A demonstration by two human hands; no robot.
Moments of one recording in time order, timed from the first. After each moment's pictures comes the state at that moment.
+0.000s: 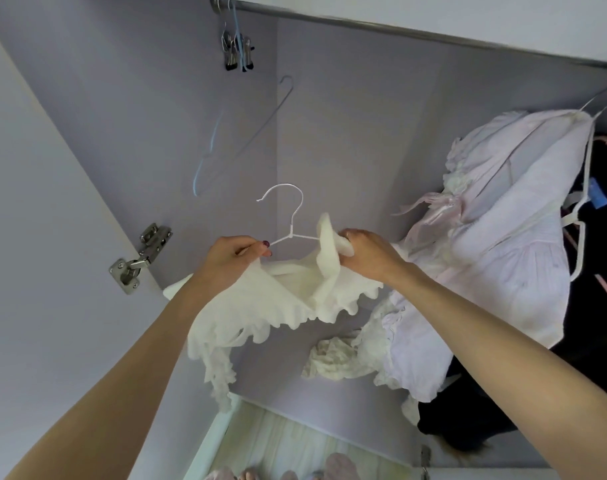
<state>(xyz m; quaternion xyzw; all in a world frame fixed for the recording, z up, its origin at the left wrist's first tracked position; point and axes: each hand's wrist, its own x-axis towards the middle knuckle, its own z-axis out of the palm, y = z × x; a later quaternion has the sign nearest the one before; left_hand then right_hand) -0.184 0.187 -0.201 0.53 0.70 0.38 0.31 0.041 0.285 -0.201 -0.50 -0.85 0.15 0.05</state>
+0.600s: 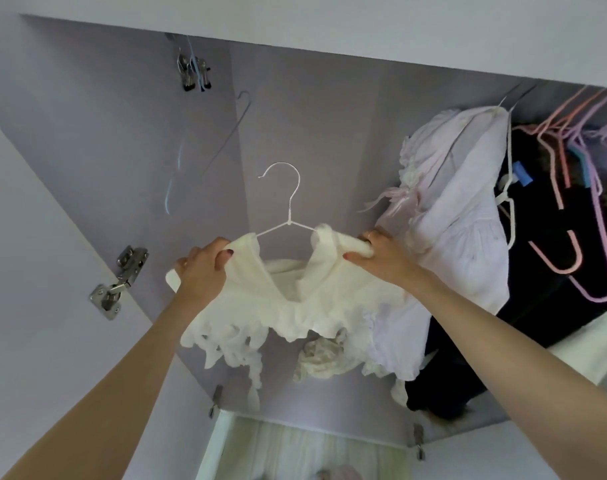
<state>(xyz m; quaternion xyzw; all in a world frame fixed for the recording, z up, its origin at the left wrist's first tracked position) -0.192 0.191 -0.211 0.59 0.76 0.24 0.12 0.099 0.257 -0.187 -0.61 -0.77 0.17 0.11</state>
